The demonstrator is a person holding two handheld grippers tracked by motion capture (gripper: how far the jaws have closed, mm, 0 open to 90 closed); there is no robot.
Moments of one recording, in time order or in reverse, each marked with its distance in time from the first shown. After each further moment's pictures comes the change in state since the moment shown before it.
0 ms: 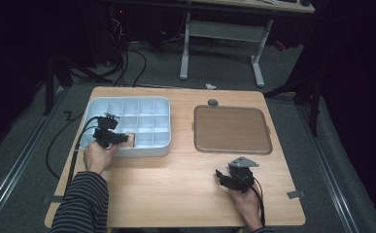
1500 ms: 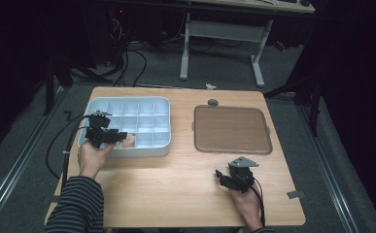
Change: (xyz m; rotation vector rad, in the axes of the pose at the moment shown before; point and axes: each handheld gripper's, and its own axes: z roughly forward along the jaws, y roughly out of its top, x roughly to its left) left arm -0.003 -0.005 -0.038 -0.136 -0.020 -0.006; right arm 0.000 0.000 0.000 0.000 0.001 -0.003
